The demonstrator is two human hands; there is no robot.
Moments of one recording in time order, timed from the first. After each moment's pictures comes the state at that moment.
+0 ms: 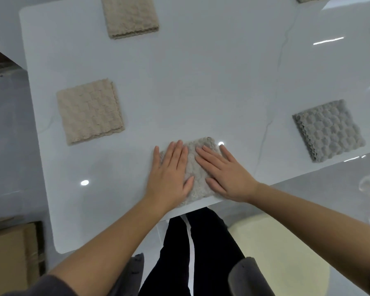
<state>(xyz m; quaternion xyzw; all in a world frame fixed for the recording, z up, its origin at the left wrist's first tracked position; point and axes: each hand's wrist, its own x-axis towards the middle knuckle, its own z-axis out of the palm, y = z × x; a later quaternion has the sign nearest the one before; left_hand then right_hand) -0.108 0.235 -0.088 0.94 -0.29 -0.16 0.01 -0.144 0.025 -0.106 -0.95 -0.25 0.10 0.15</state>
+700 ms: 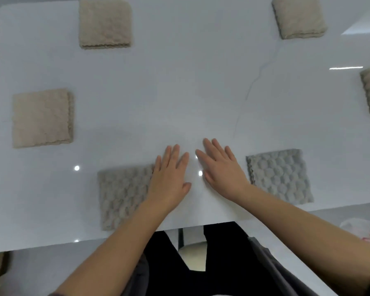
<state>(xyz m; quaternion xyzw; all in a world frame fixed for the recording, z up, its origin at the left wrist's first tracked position) -0.078 0.058 -0.070 0.95 -0.16 -0.24 0.10 -0.071 -0.122 -0.079 -0.96 -0.15 0.21 0.11</state>
